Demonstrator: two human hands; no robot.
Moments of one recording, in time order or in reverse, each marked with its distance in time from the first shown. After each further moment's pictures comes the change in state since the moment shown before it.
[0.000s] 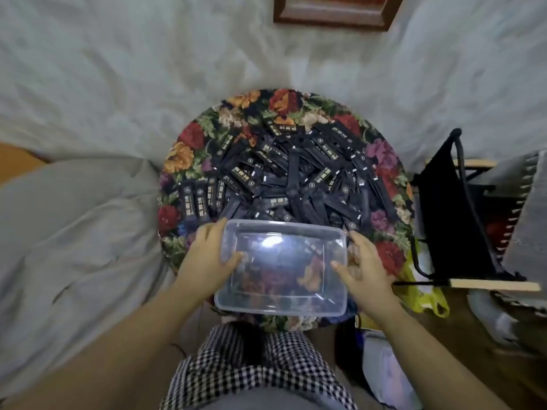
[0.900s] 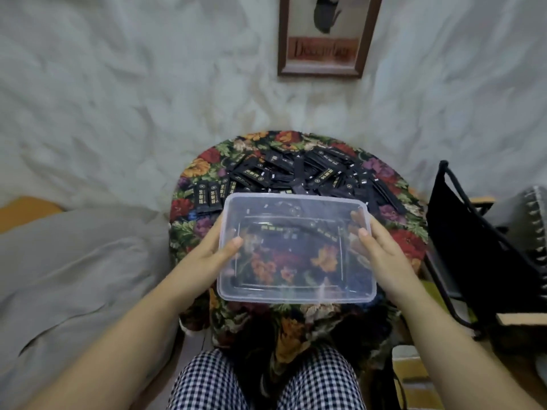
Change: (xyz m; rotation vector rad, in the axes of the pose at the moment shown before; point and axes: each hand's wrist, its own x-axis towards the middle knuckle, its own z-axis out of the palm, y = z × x) left_hand -0.051 -0.074 0.068 -0.693 0.078 0.444; right_hand -0.031 0.042 0.045 0.516 0.125 -0.366
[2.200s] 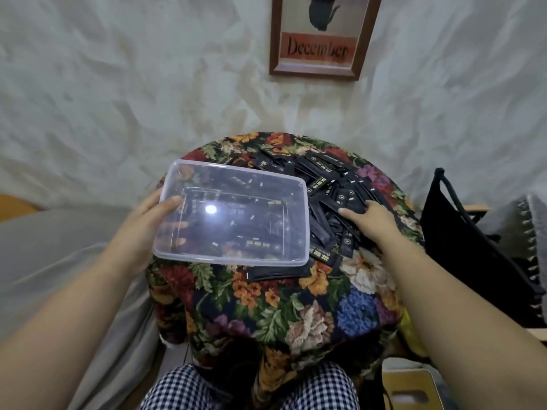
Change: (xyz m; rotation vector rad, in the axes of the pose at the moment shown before) left_hand 0.076 -0.001 -0.057 -0.303 0.356 -0.064; right_hand 0.155 0.033 -0.042 -0.827 0.118 0.342
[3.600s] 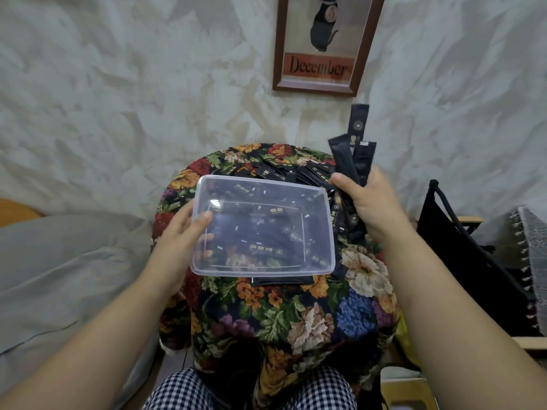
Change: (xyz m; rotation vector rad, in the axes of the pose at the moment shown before) left_hand -0.031 -0.012 0.029 0.025 -0.028 0.076; right_hand -0.090 -0.078 -0.051 0.809 0.046 -0.498
